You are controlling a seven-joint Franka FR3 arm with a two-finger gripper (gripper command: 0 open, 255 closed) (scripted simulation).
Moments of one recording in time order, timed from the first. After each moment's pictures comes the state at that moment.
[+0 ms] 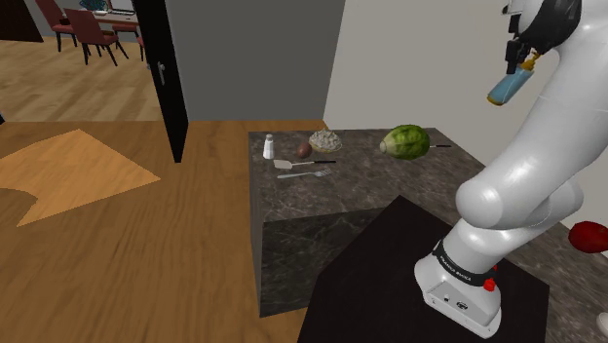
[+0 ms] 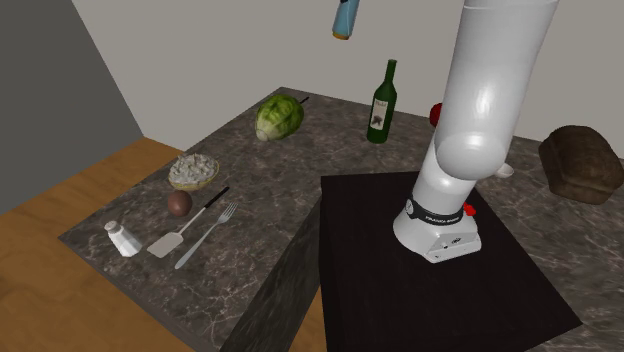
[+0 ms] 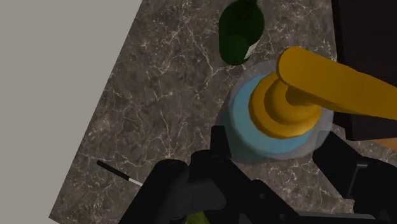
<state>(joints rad) -0.55 0.14 -0.63 -1.41 -0.26 1.44 -1.03</state>
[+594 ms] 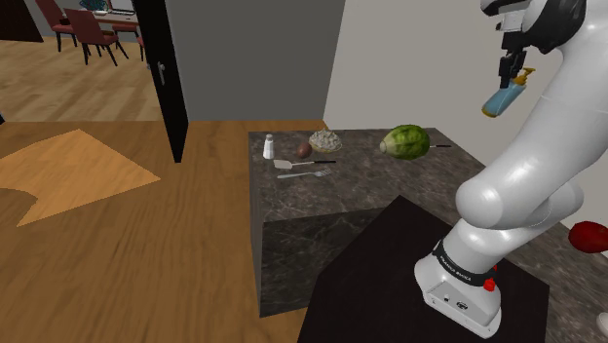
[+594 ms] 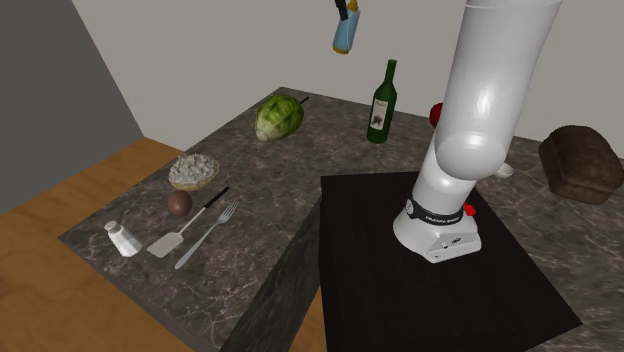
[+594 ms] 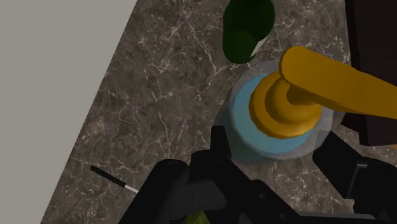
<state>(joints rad) -0.56 0.13 -0.63 -1.55 -0.26 1.56 -1.01</state>
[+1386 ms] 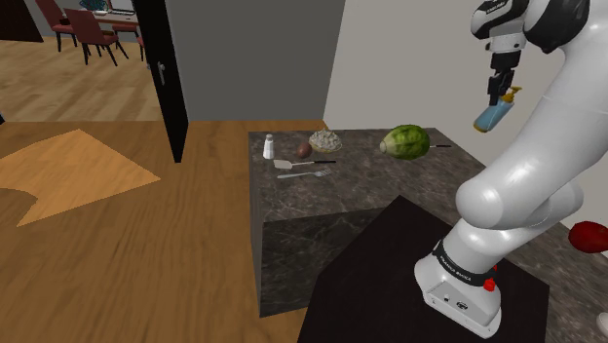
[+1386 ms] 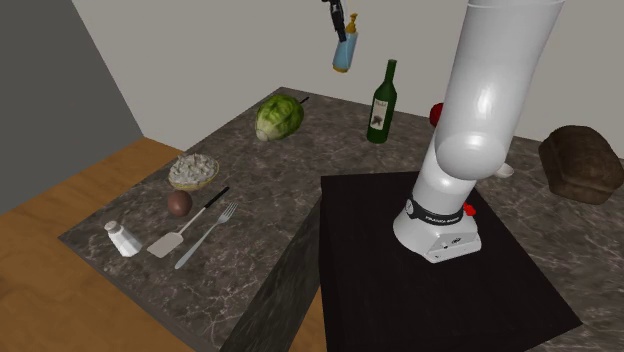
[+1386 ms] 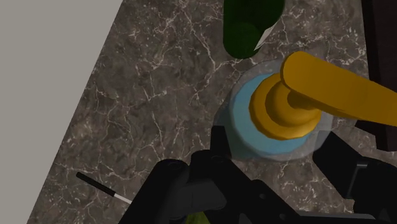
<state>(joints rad) -0.55 0.11 -0.63 -1.72 -0.28 1.72 -0.96</state>
